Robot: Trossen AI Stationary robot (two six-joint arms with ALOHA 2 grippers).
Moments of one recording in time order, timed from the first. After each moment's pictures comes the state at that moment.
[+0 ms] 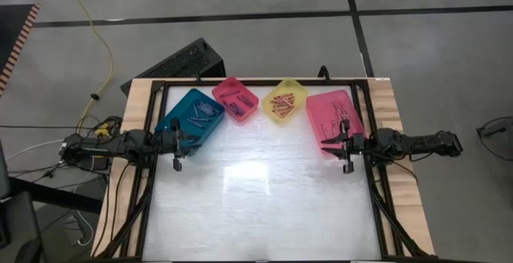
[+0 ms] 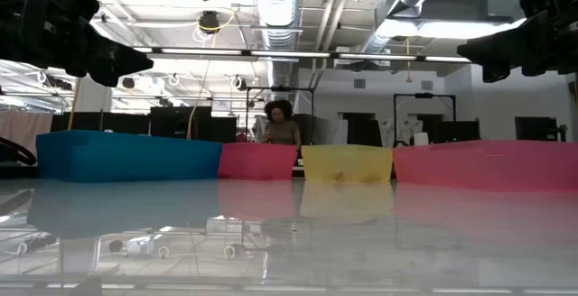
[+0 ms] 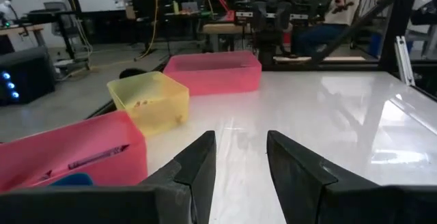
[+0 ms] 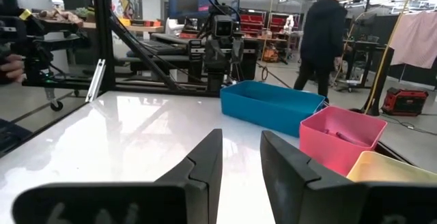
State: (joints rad) left arm -0.06 0.01 0.03 0.01 -0.24 0.04; right arm 0.09 0.01 0.01 0.04 0.13 -0.08
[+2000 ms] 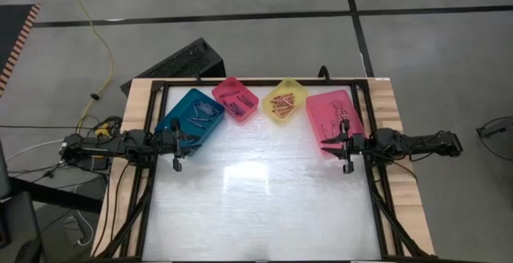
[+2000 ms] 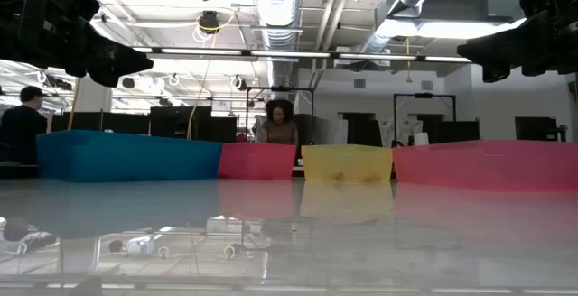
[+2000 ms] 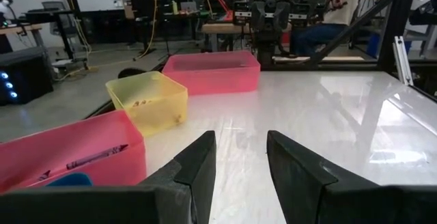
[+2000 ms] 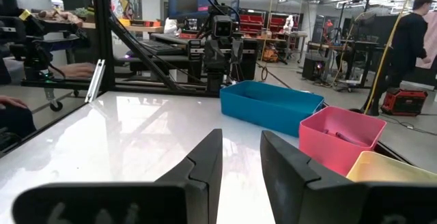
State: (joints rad) left arm -0.06 0.01 0.03 0.01 -0.24 0.05; right arm 0.09 0.01 0.01 0.04 0.13 -0.08
